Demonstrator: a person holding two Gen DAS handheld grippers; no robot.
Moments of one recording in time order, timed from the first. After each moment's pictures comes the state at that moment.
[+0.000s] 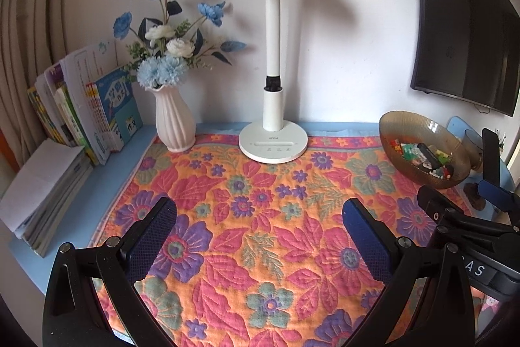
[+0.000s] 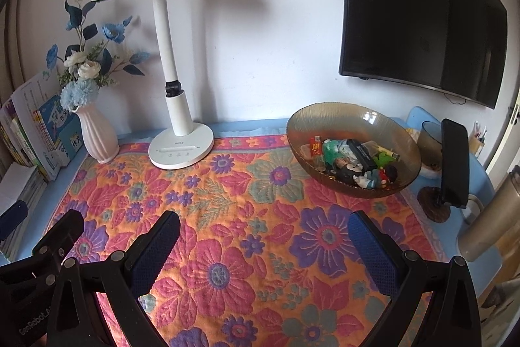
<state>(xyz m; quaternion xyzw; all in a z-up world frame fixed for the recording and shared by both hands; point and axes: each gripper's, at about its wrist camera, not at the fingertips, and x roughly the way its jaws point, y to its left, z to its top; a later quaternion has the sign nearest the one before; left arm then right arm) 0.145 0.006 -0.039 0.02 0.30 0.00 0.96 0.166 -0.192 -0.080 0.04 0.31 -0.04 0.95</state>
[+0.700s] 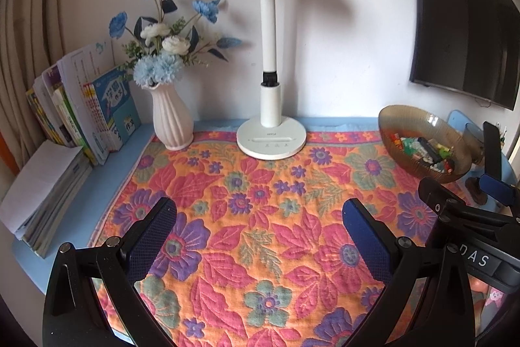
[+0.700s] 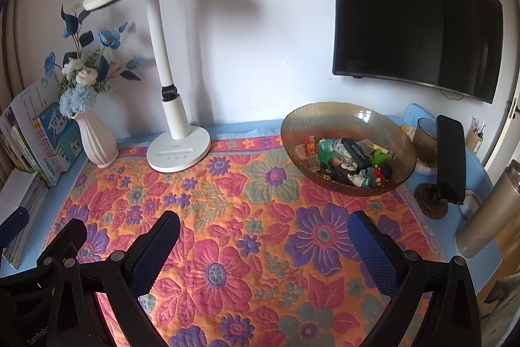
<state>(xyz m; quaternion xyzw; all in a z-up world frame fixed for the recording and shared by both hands) 0.152 0.003 -0.049 0.03 0.31 0.00 0.95 0.173 -0.197 -0.086 0.04 0.32 -0.04 0.95</state>
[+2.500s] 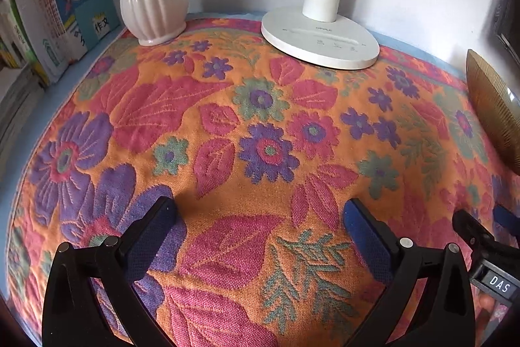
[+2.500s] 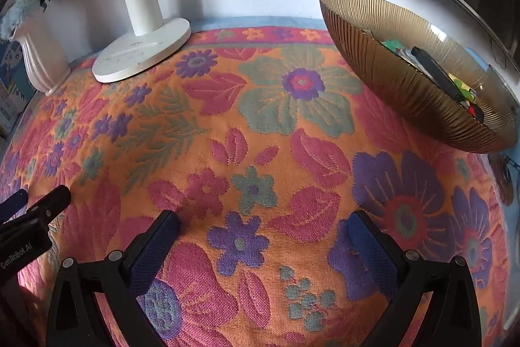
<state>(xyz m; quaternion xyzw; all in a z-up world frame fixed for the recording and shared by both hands) 0.279 0.041 -0.196 -0.02 0.46 0.04 0.89 0.291 -0.198 -0.231 0.03 0.46 -0.02 0.89</state>
